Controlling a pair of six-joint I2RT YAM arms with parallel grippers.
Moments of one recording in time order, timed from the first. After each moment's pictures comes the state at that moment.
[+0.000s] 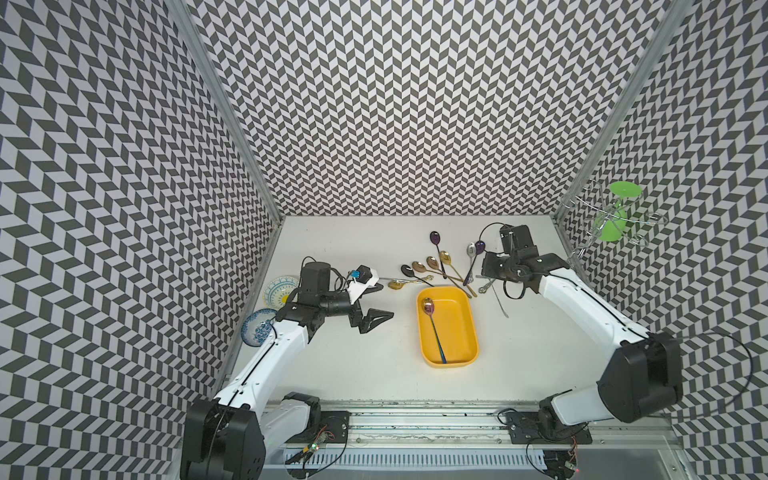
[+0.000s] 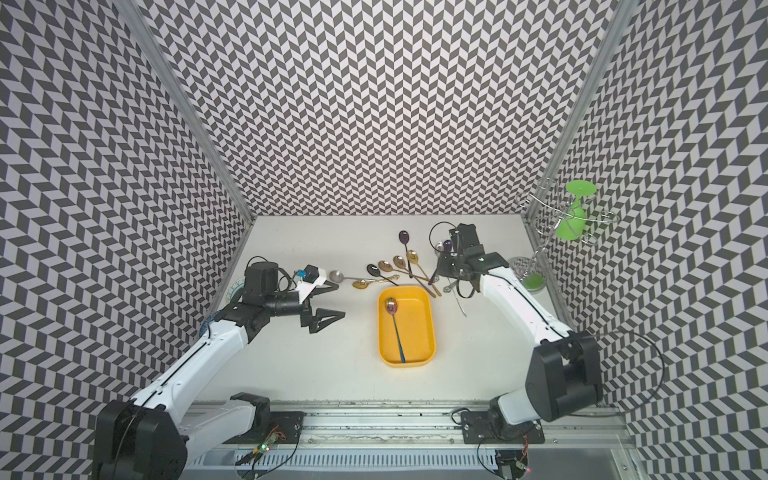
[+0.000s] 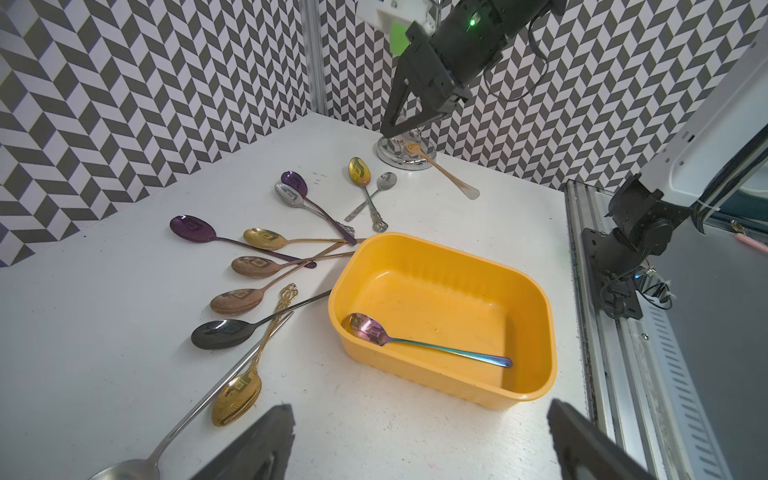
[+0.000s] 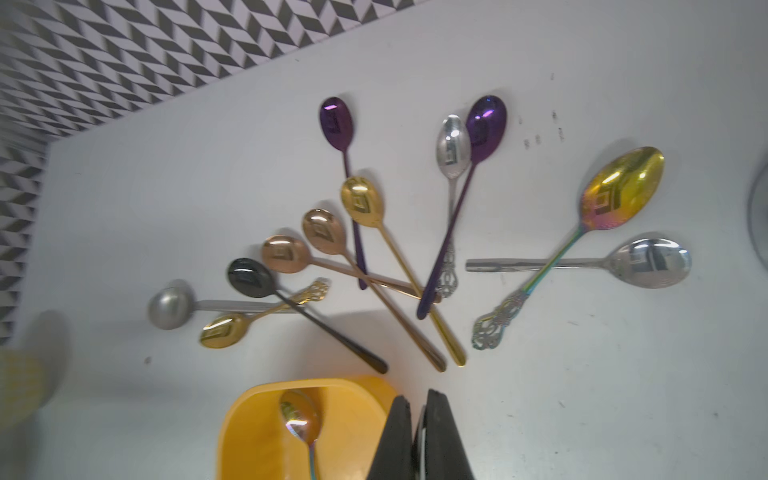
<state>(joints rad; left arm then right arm) -0.20 1.10 0.73 -0.27 1.01 0.45 0.31 1.44 1.20 -0.59 -0.05 0.49</state>
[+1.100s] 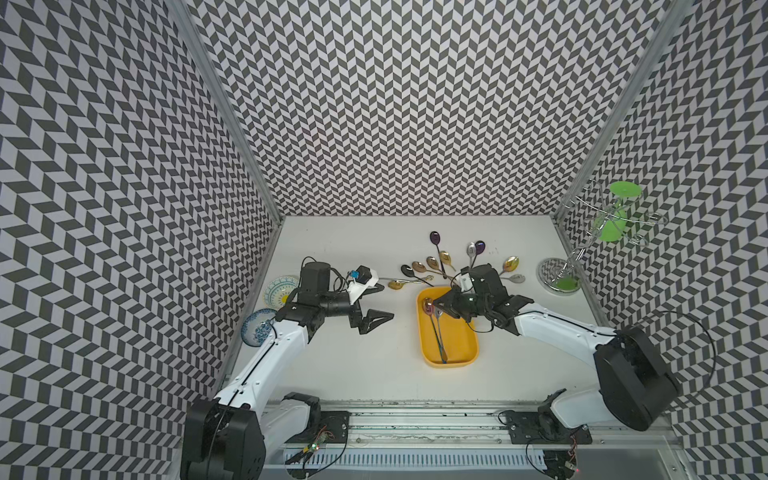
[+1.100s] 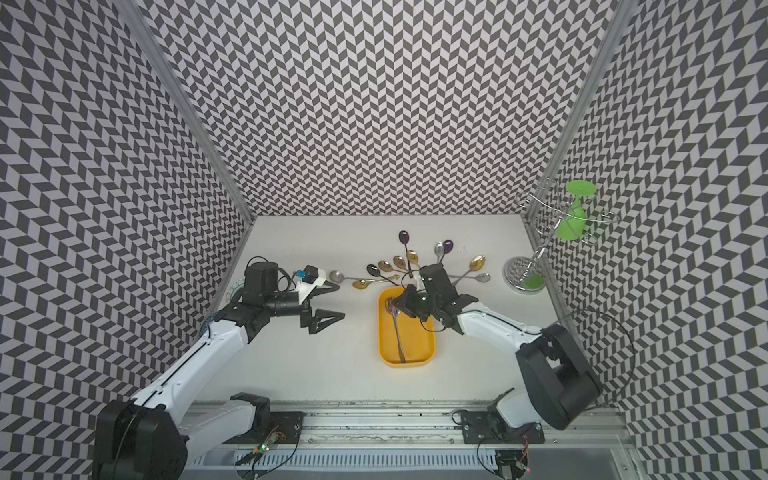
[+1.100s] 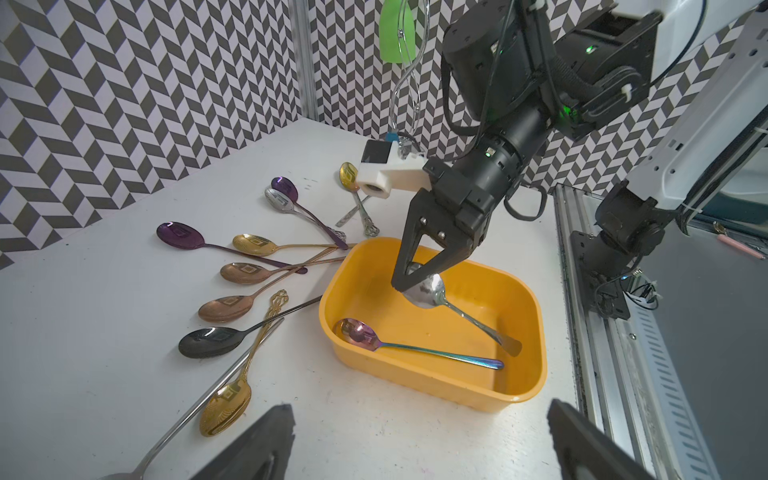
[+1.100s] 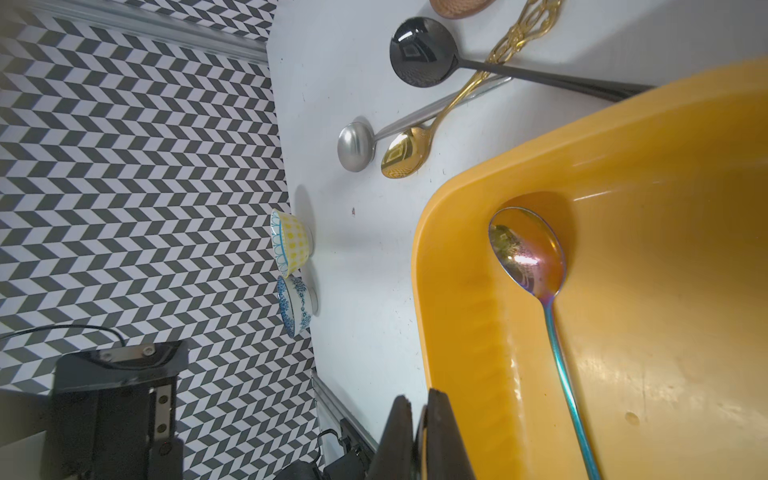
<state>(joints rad) -0.20 1.10 0.73 -0.27 1.03 0.45 0.57 1.48 0.79 -0.02 -0.45 1.04</state>
